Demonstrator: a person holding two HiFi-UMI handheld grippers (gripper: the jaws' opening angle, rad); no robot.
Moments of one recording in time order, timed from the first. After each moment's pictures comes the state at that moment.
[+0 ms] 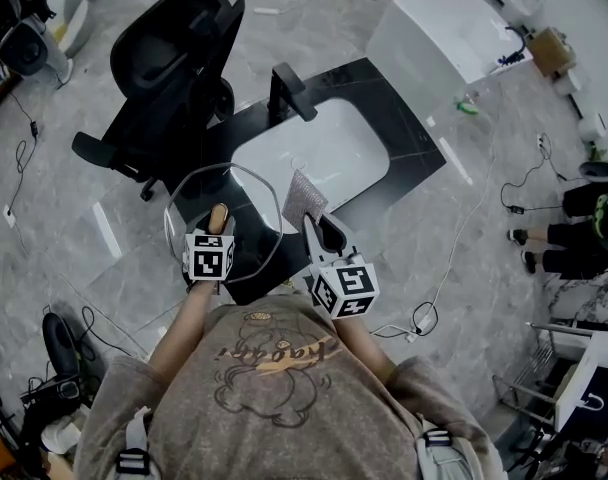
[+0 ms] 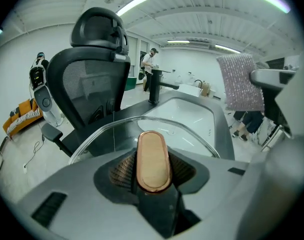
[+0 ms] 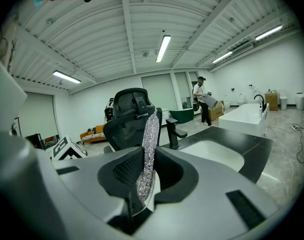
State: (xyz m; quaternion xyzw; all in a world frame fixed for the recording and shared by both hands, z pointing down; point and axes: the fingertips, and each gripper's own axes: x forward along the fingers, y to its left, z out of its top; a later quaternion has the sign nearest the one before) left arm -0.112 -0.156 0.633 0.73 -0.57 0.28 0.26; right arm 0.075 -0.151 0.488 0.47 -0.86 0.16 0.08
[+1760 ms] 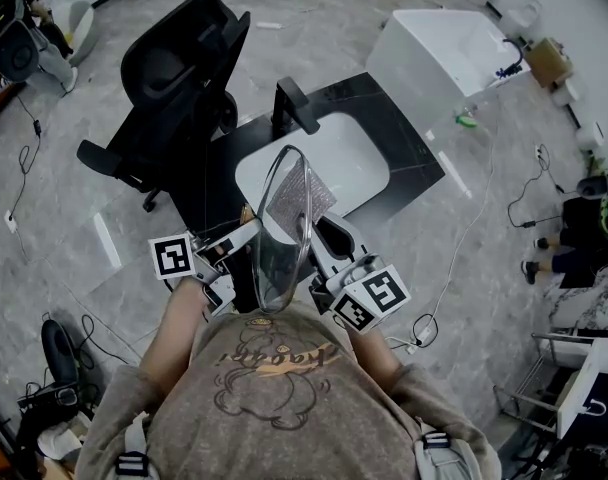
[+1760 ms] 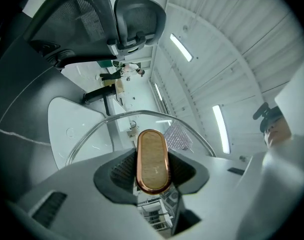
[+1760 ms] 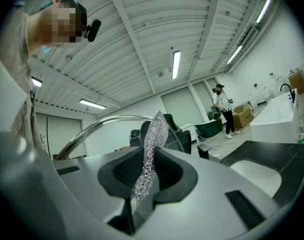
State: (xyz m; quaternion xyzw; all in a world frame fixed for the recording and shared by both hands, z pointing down) left arm -0.035 -0.144 0.454 0.77 -0.21 -0.21 0.56; right arm 0.041 -0.142 0.374 0.35 -0.92 0.14 -0.06
